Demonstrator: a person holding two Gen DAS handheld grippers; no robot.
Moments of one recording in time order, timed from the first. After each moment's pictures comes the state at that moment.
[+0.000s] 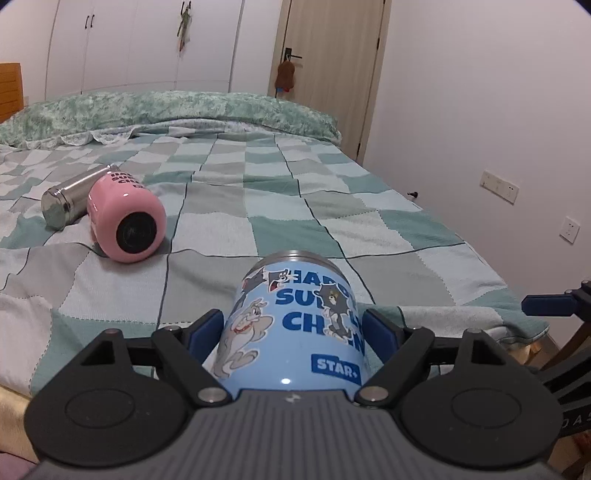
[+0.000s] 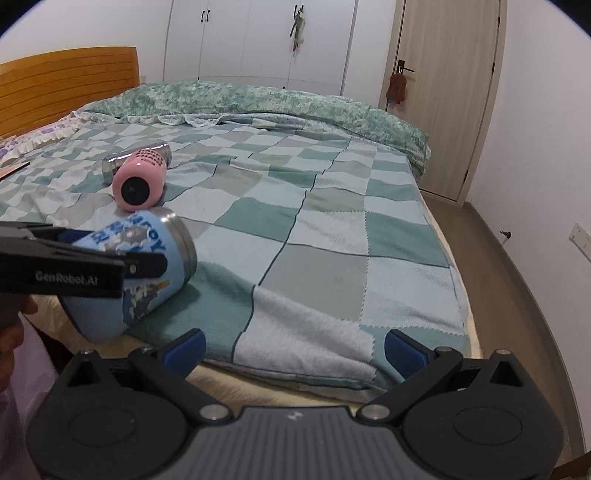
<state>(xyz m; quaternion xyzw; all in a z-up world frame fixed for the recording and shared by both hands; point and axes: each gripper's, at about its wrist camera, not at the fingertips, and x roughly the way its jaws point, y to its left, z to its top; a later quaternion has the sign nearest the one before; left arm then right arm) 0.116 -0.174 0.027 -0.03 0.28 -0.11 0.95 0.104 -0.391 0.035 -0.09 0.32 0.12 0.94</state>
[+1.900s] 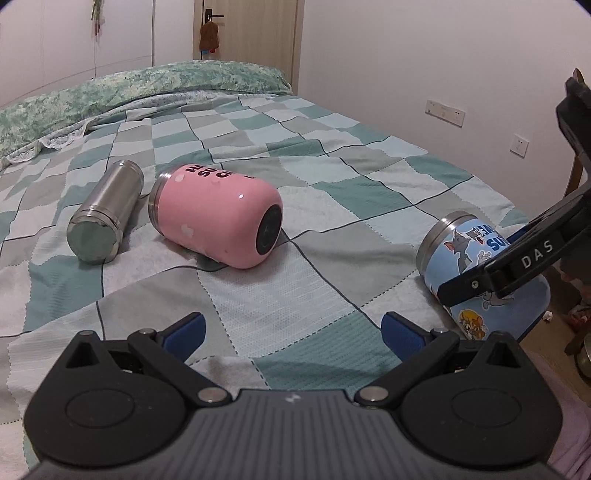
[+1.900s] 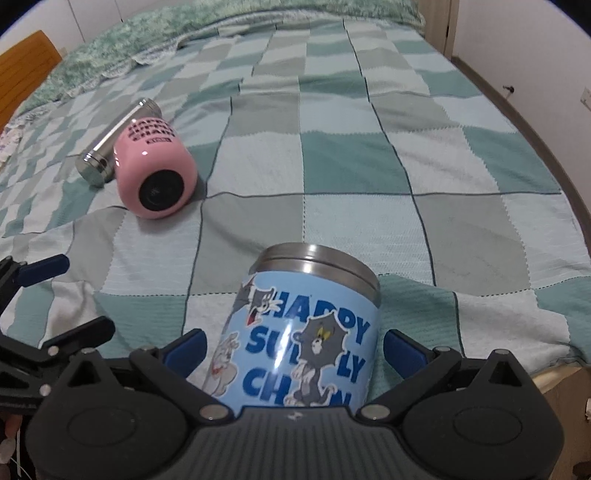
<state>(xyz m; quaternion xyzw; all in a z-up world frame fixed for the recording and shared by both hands) 0.181 0.007 0.039 0.07 0.34 -0.25 0.90 0.212 -0.234 0.042 0.05 0.52 0.05 0.85</state>
